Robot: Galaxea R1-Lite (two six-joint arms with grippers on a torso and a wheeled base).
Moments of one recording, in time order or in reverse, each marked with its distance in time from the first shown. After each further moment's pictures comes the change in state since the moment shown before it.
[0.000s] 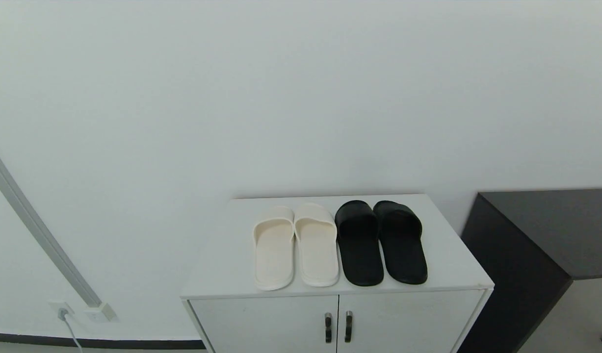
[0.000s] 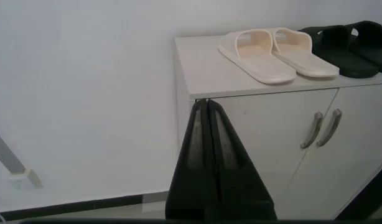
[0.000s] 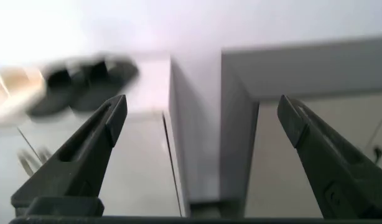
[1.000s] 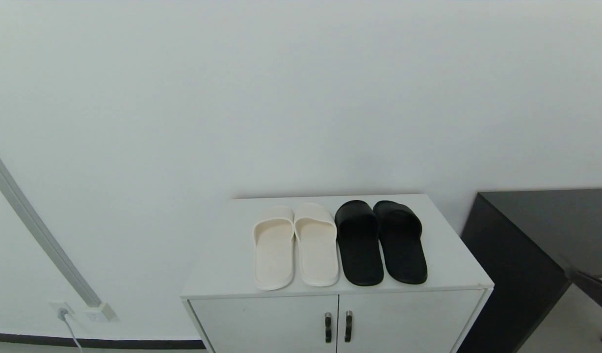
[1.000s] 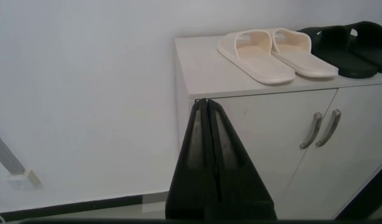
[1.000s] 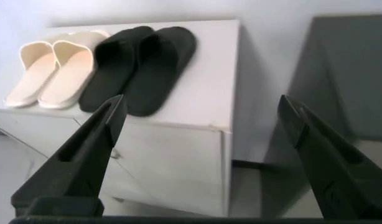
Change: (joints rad) left arm 0.000 0.000 -0.001 0.000 -0.001 0.000; right arm 0.199 0.918 -0.207 -0.401 0.078 0.060
